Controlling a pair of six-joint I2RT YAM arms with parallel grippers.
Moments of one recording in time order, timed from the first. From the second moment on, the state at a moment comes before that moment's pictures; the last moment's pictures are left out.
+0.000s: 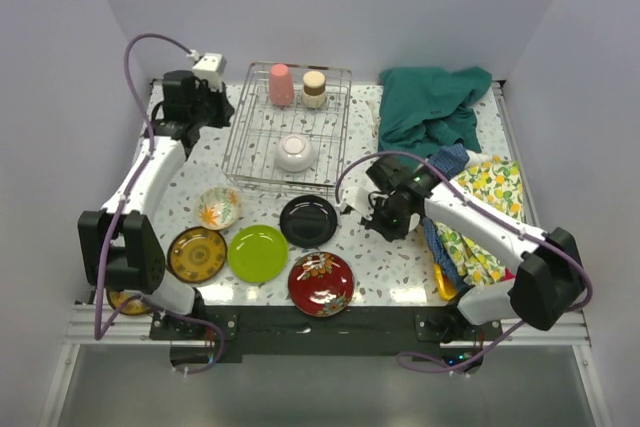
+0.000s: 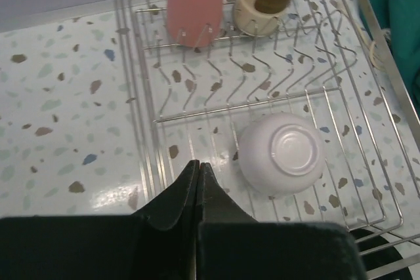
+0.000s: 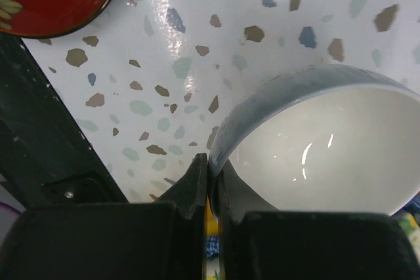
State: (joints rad) left arm -0.05 1.54 1.29 -0.21 0.25 -0.02; right arm 0.68 1.39 1.05 -1.01 -0.15 -0.59
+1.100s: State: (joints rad) left arm -0.40 1.96 1.42 -0.26 0.17 0.10; right arm 0.64 1.27 1.52 -0.68 -0.01 -0.17
